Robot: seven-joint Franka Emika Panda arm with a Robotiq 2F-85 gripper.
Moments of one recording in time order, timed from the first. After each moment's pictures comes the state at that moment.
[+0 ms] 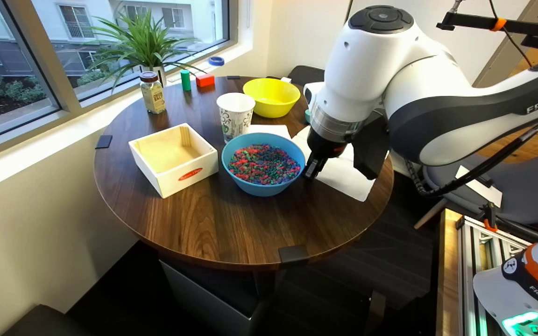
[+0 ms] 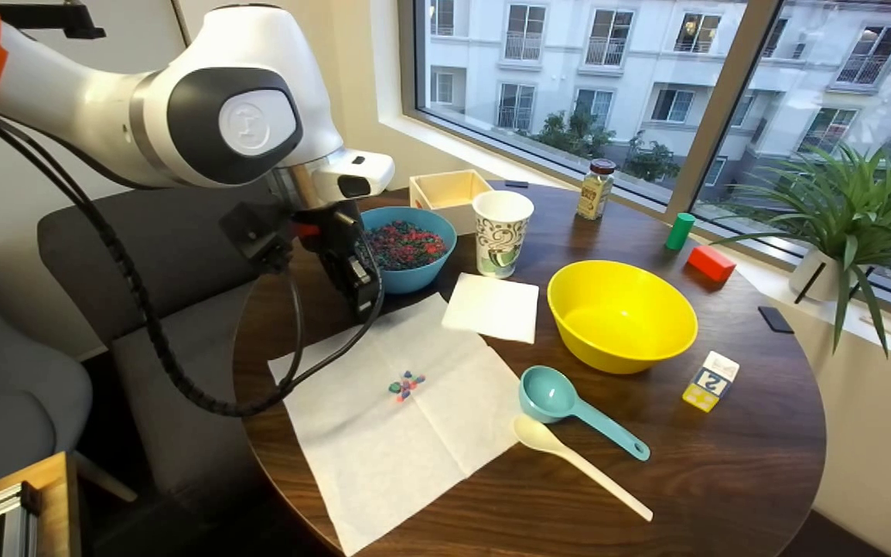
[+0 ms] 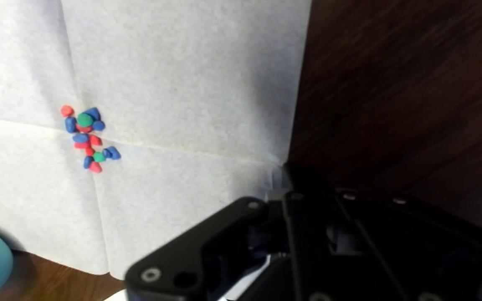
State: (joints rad) arm 0.11 -0.02 0.16 -2.31 -0.34 2.35 0.45
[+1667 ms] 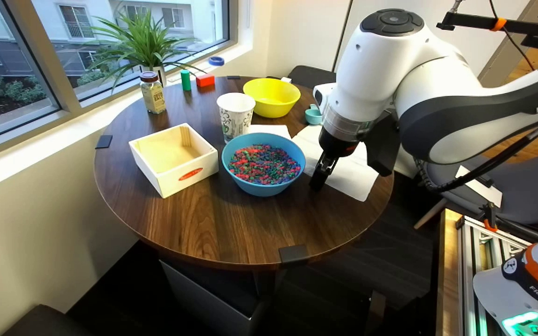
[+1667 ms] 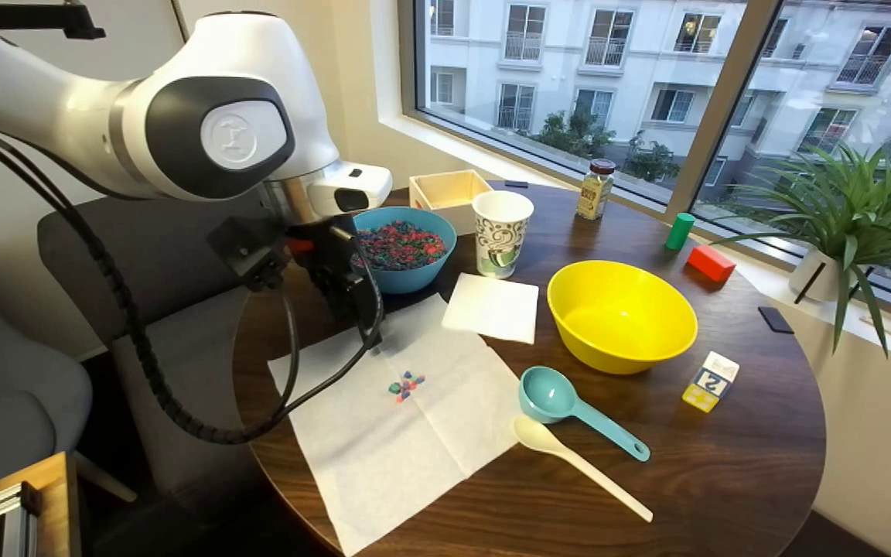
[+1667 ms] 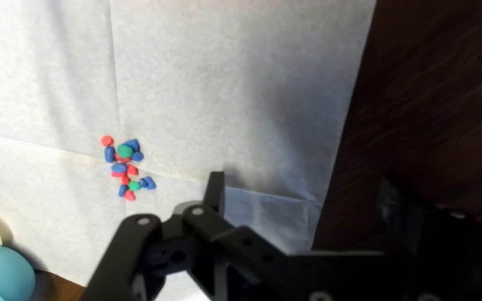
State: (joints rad) arm 0.10 -0.07 0.13 -2.37 -0.33 2.35 0.38
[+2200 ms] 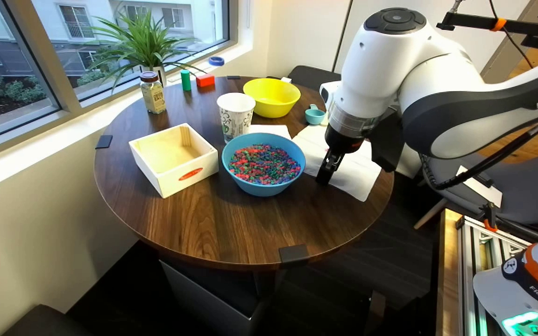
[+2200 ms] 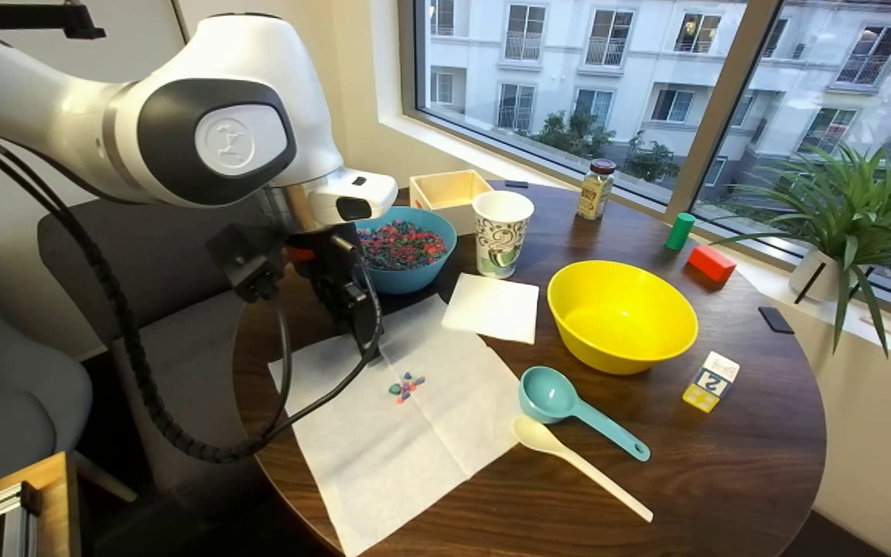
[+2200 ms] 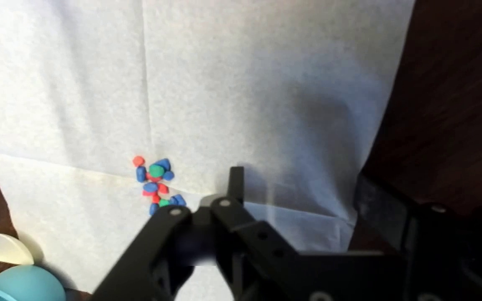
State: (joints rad) arm 0.08 -0.09 0.13 -2.39 -0.33 2.33 0.38
